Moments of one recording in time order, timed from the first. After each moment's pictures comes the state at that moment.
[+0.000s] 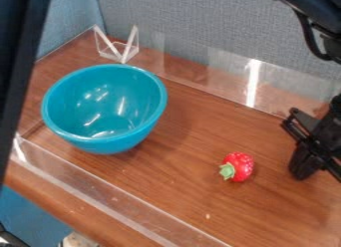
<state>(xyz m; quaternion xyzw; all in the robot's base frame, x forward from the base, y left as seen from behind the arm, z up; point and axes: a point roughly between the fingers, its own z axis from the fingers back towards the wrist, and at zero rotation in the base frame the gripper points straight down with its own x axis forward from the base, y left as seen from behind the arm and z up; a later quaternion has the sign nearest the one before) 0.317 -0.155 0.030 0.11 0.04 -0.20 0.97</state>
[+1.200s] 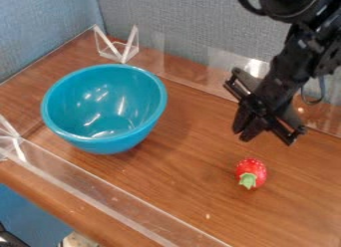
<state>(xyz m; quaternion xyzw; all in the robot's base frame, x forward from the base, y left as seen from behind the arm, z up) 0.317 -0.087 0.064 0.15 -0.01 -0.14 0.98</state>
